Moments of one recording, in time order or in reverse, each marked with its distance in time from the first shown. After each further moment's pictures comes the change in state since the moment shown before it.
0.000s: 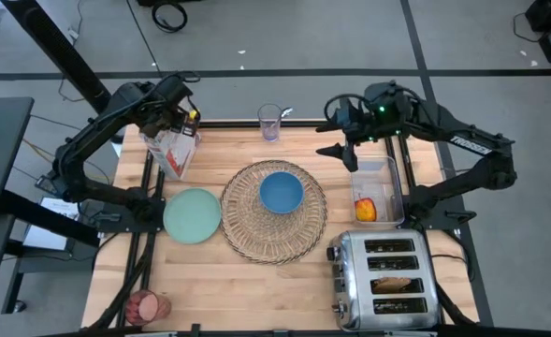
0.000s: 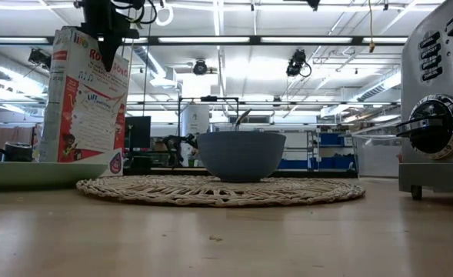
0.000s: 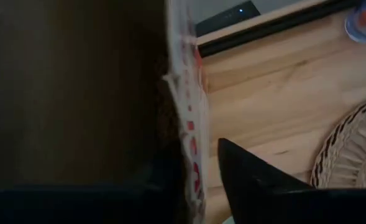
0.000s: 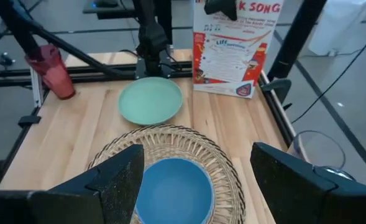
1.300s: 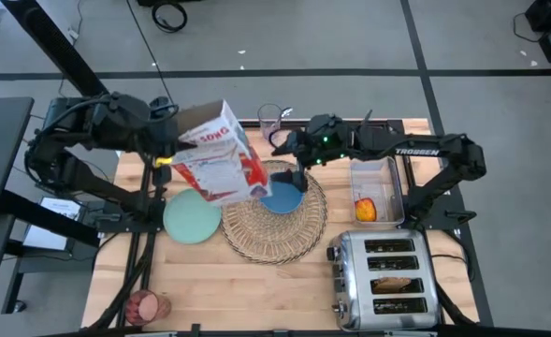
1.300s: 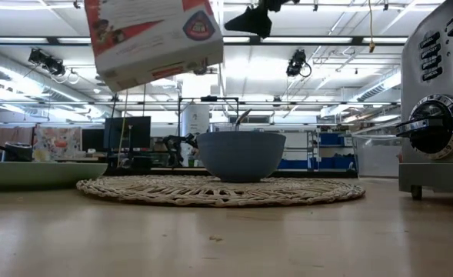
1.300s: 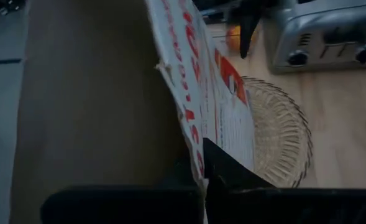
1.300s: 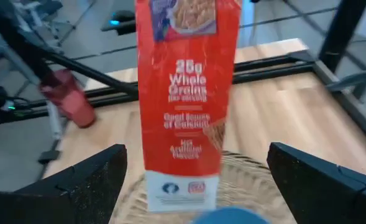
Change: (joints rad) left arm -0.721 -0.014 0.588 -0.052 0.150 0.558; right arm 0.143 0.278 -0.117 0.455 0.024 0.233
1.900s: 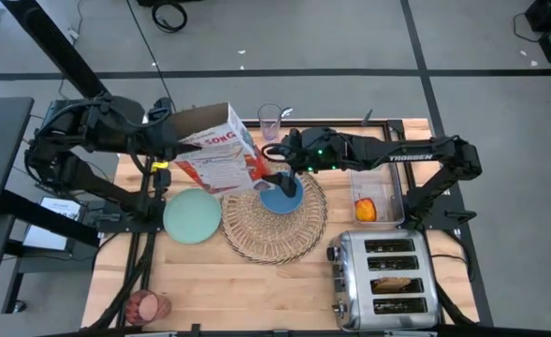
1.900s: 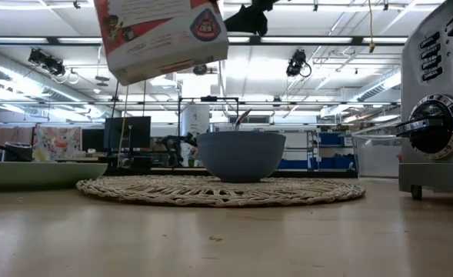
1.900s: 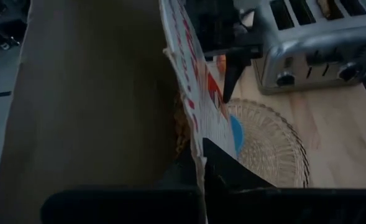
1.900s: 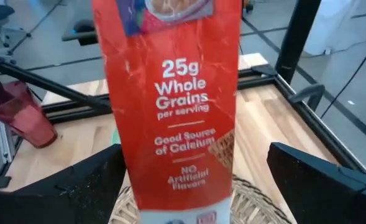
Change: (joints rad) left arm -0.065 -0.002 0.000 0.099 -0.008 0.034; right arm 0.063 0.044 0.001 0.078 0.246 -0.001
